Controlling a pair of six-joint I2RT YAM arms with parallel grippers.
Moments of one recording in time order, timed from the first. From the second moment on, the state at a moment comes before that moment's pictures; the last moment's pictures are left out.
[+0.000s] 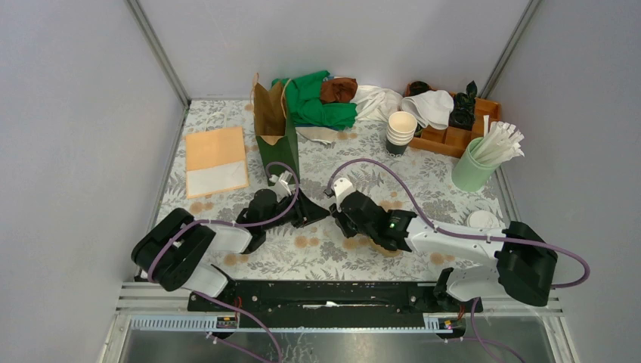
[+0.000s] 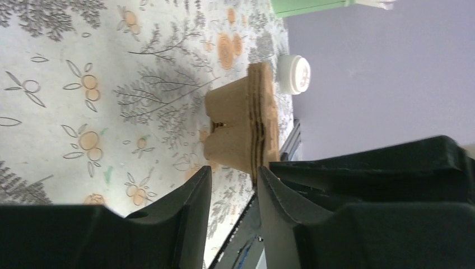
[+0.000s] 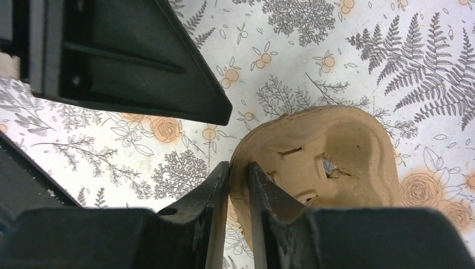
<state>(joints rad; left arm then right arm) -0.61 1.49 0.32 0.84 0.44 -1.11 1.05 1.34 0.77 -0.18 0.23 0.22</state>
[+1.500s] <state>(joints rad) -0.62 1.44 0.29 1.11 0.55 -1.41 1.05 1.04 0.53 0.14 0.07 0.22</state>
